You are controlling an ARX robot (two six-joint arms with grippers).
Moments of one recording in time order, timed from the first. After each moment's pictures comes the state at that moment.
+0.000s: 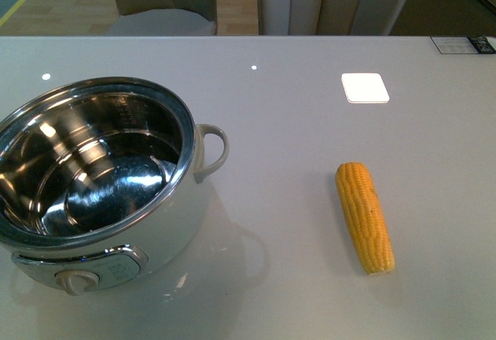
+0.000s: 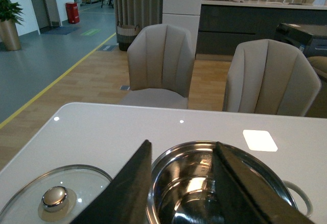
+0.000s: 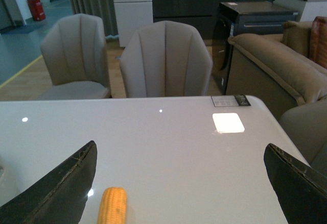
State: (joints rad) left arm 0.00 0.01 0.01 0.00 0.00 -0.01; right arm 0.00 0.00 0.02 0.00 0.00 0.00
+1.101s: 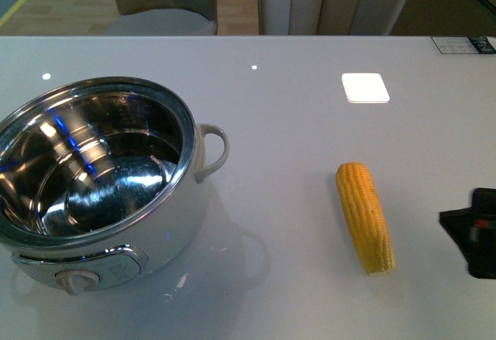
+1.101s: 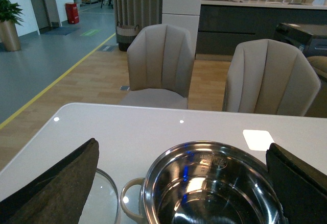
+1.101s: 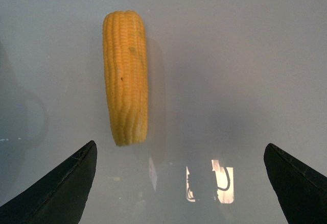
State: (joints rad) left arm 0.00 0.01 0.01 0.00 0.00 -0.01; right arm 0.16 1.51 0.29 0.39 0.02 0.16
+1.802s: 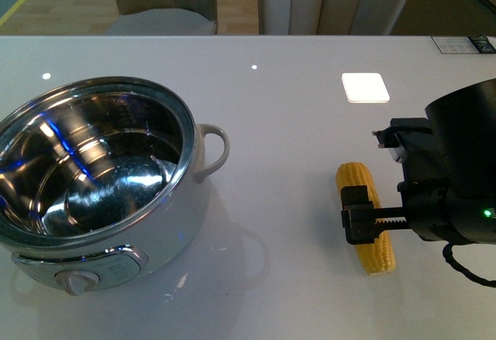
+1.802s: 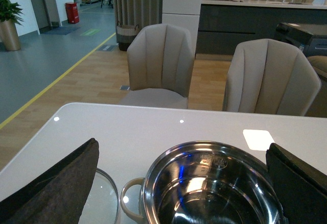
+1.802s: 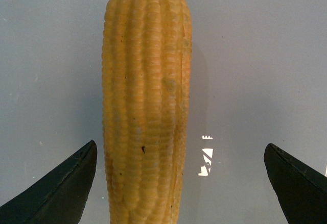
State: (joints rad) left arm 0.00 0.01 0.01 0.00 0.00 -0.01; right arm 0.30 2.14 0.71 0.42 0.10 0.15
